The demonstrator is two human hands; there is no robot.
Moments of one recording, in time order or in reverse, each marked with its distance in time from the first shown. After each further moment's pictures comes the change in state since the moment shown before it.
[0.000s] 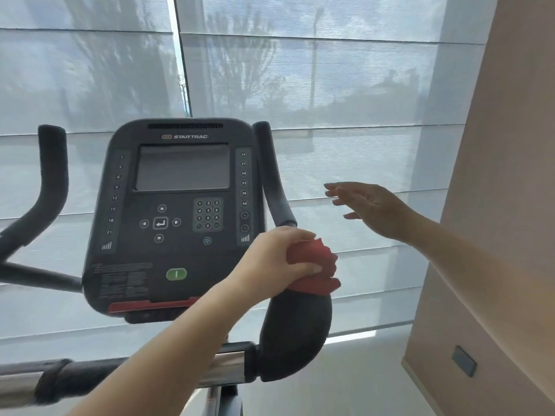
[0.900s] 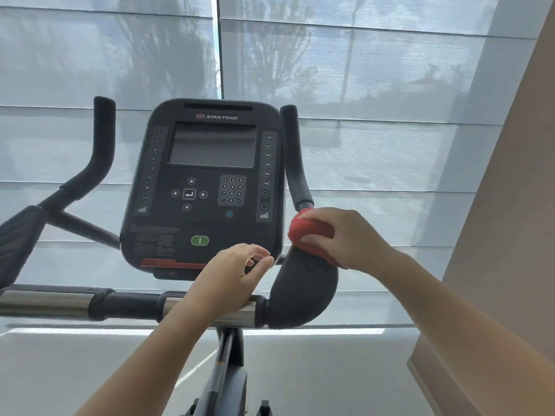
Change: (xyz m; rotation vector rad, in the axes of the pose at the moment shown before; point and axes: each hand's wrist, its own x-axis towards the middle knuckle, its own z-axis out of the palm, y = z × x) left_hand -0.089 -0.036 -0.008 0.228 0.100 -0.213; right_hand -0.048 -0.023 0.072 -0.329 -0.067 -0.246
